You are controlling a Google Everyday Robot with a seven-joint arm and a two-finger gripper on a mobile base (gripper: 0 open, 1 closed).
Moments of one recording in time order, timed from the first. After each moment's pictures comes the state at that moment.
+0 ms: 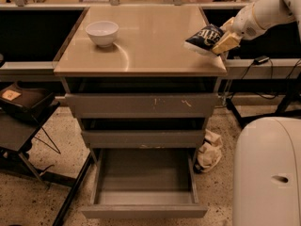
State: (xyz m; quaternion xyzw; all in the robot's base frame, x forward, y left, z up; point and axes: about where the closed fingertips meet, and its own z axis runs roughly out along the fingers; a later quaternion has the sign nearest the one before) arm 0.766 -0.257 0.884 -0.57 0.73 0.05 0.38
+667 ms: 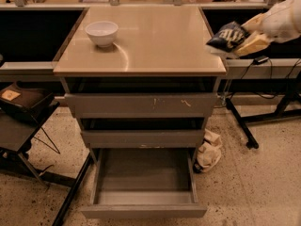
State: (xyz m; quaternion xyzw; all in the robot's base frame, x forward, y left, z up) arm 0.702 -0.290 0.921 -0.60 0.67 0.03 0.43
